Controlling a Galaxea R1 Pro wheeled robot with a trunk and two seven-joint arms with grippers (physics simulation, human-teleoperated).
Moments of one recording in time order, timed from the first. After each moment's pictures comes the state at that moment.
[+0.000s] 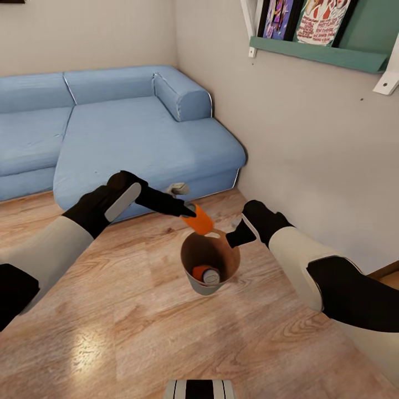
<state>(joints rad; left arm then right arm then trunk) -1.37 0.17 -0.75 -0.88 0.75 1.05 -0.60 -1.36 0.11 0.22 -0.25 0.19 1.04 0.39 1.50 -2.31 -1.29</state>
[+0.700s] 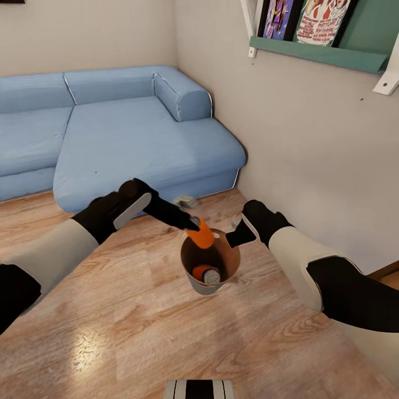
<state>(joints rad) -1.37 0.16 -0.89 -0.89 0.74 1.05 -0.60 -1.36 0.11 0.22 -0.25 0.19 1.04 0.39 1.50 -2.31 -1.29</state>
